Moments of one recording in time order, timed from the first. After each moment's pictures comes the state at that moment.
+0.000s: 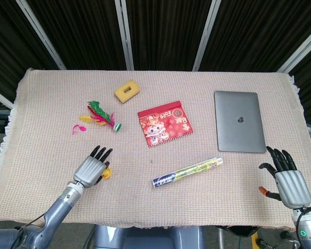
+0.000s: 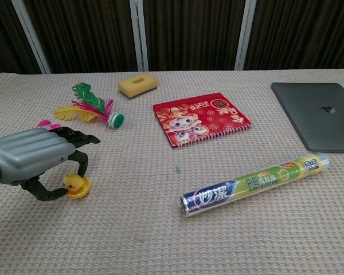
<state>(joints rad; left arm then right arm) -0.60 -1.51 0.03 -1.64 1.15 1.04 0.77 0.13 -1.15 0.01 -1.49 -1.62 1.48 0.02</state>
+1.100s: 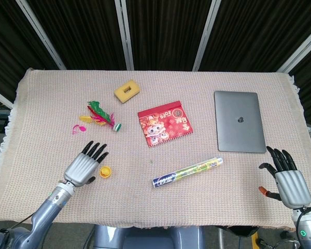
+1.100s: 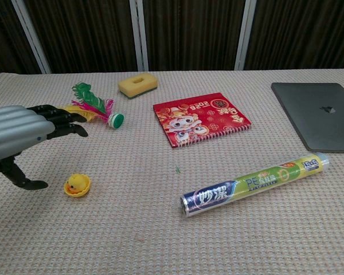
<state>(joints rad) -0.57 -1.36 0.06 -1.74 1.27 1.12 0.70 0.13 -1.15 0.01 -1.49 -1.61 1.47 0.02</state>
